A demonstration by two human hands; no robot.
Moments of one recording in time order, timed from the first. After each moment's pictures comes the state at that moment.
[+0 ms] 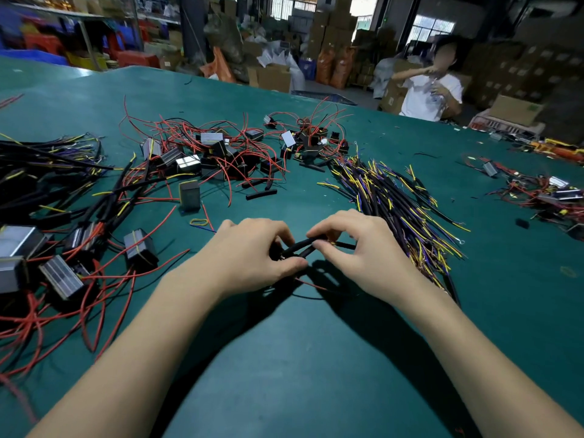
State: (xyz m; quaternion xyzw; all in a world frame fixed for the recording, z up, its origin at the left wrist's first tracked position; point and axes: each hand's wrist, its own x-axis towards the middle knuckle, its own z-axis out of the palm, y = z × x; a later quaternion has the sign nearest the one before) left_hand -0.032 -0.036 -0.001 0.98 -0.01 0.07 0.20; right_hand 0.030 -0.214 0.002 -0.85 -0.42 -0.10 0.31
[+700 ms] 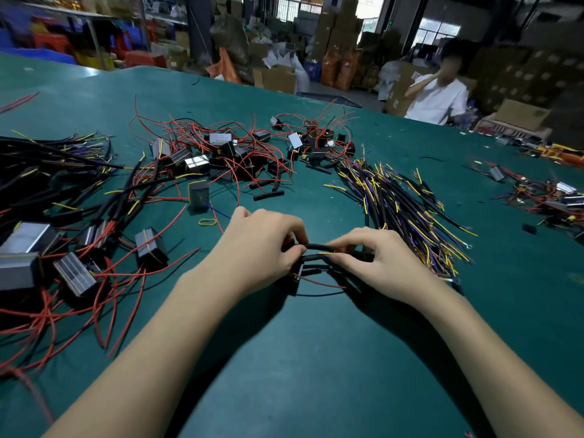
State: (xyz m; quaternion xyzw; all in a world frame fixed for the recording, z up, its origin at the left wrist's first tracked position) left_hand -0.031 -0.040 0.003 0.97 -0.03 0.17 0.18; right_hand 0.044 -0.230 -0.007 -0.88 -0.37 -0.02 0.30
